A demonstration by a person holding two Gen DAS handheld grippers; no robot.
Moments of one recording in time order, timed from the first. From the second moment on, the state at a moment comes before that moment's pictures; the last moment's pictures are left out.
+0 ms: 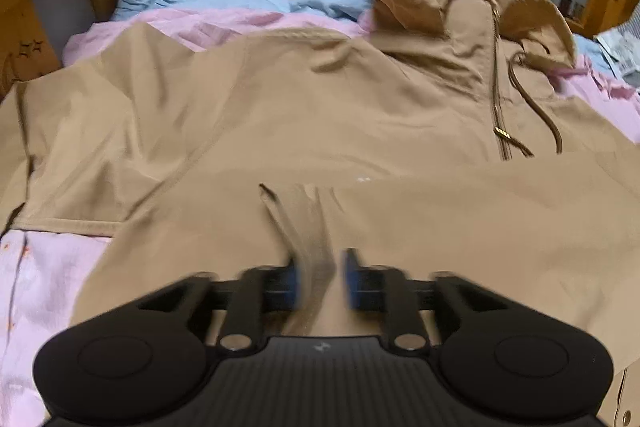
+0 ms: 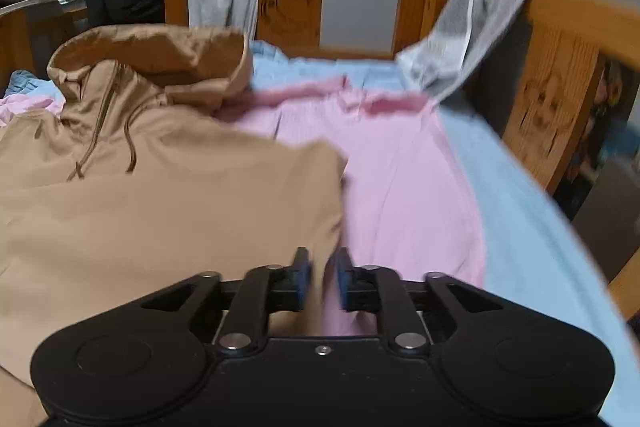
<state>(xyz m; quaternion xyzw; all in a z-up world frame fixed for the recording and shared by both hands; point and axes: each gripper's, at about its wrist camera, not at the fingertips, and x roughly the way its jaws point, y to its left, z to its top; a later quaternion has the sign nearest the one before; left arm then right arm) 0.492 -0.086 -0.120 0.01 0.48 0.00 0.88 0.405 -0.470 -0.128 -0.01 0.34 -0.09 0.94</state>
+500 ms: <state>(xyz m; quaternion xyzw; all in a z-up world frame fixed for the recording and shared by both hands) 0.485 -0.067 -0.120 -0.02 0.47 0.12 0.87 0.420 -0.448 -0.153 -0.05 0.37 0.01 0.93</state>
